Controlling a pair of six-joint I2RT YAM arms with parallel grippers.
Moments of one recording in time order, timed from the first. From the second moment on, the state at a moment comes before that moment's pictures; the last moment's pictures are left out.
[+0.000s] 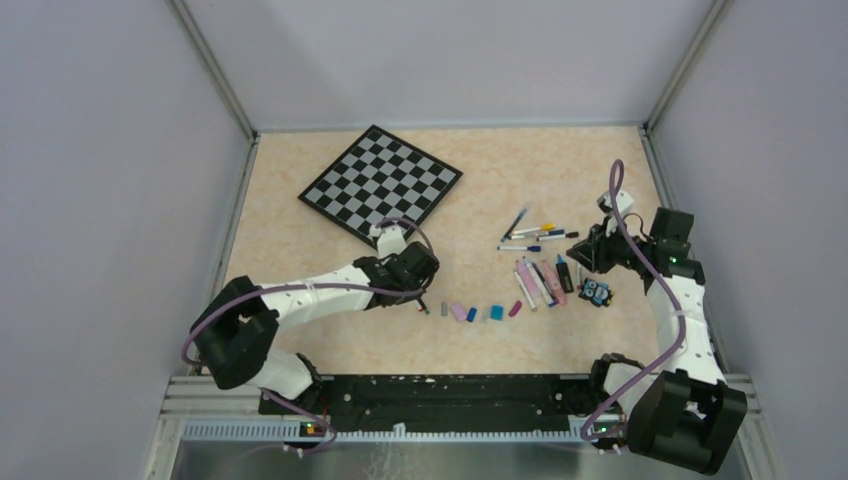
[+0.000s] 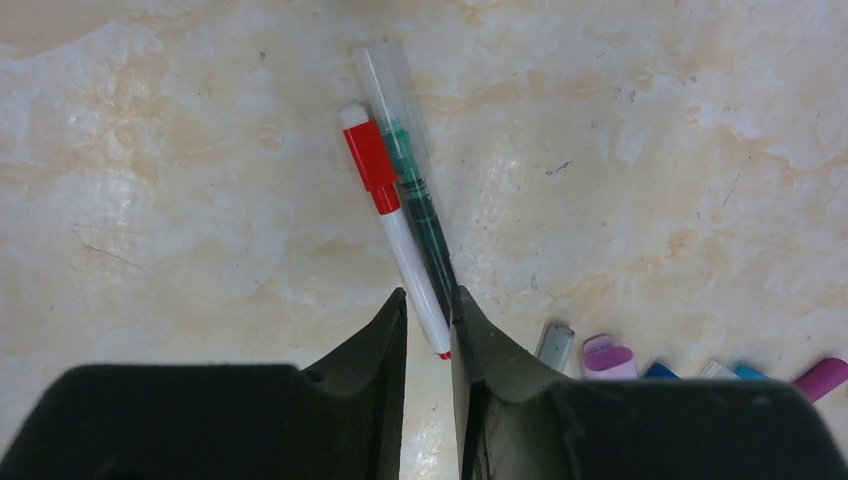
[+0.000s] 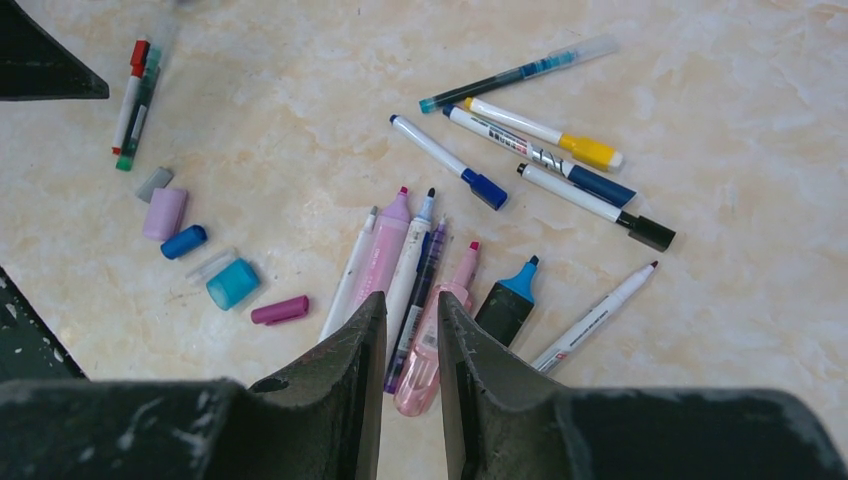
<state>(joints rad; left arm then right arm) -0.89 1.43 0.81 -0.47 -0.44 -1.10 -0.29 1.00 0.71 -0.52 -0.91 -0.50</state>
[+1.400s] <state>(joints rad) -0.85 1.64 0.93 -0.57 -0.37 -1.11 -0.29 1.00 0.70 -0.52 -0.91 -0.51</state>
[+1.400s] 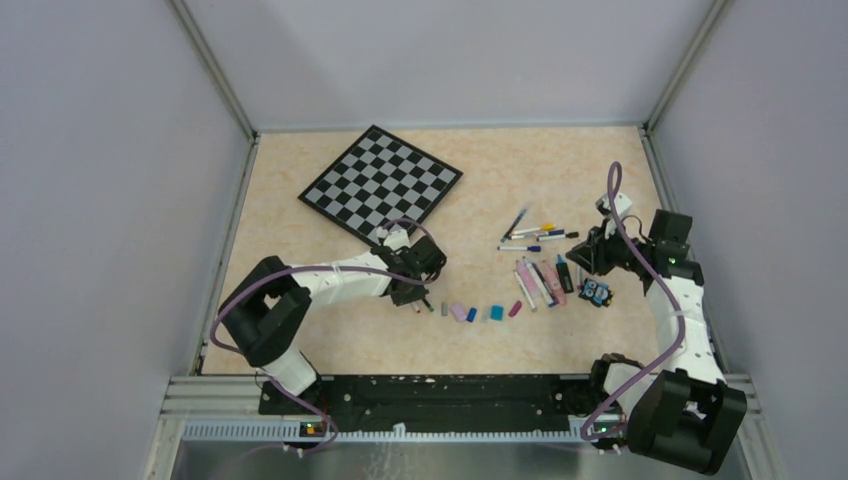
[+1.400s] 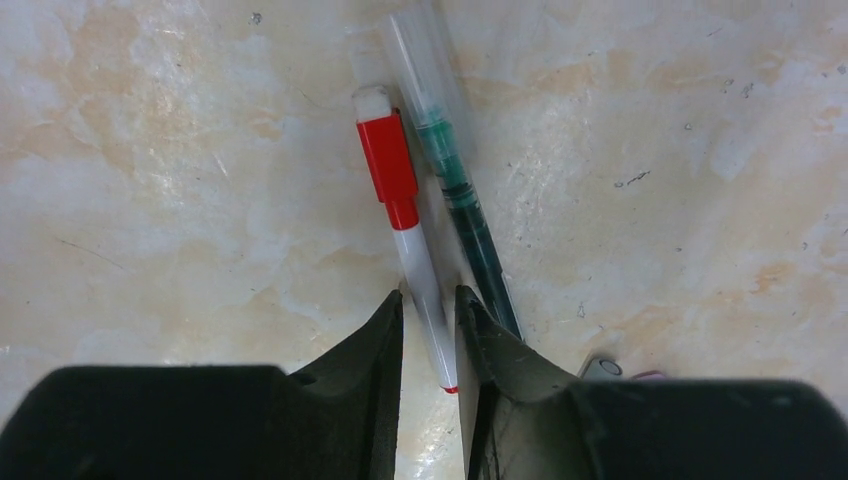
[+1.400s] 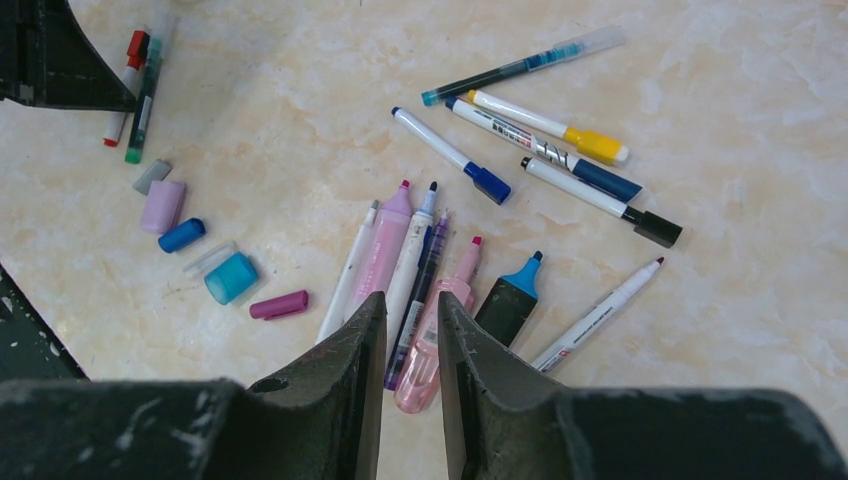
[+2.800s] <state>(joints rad) -0.80 0.96 0.42 0.04 -0.02 -0.81 -0.29 1.00 0.69 -0.52 -1.02 -0.51</state>
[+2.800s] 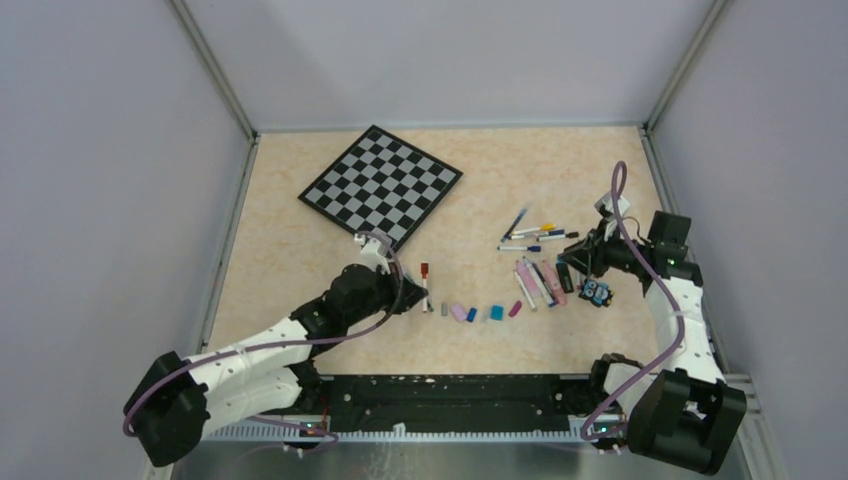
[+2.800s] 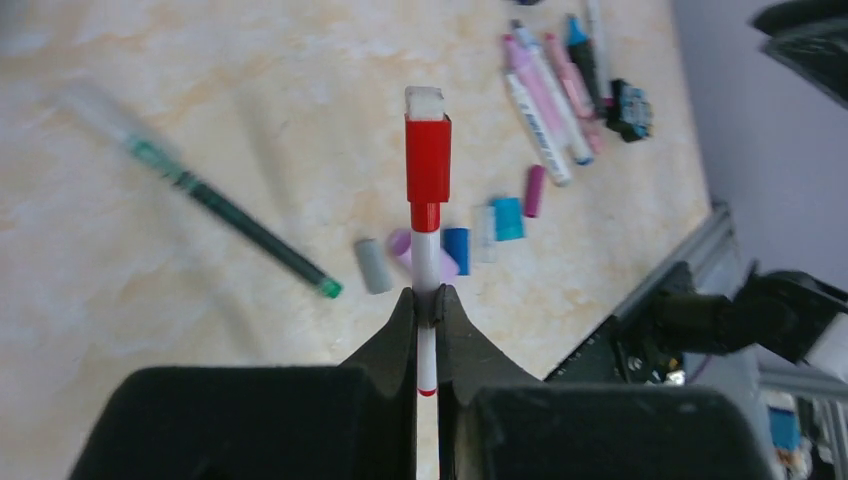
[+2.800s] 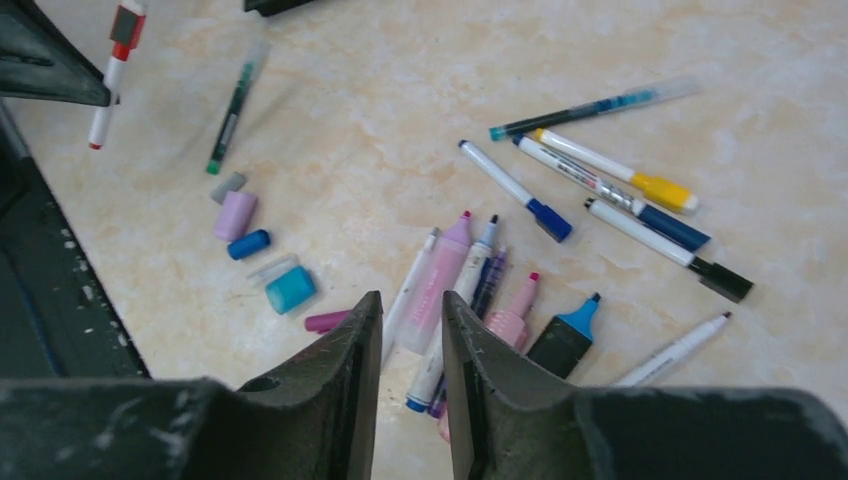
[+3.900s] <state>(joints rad) -1.07 1.58 0.57 1.27 0.04 -0.61 0.06 1.05 0.56 -0.07 -1.43 -0.02</state>
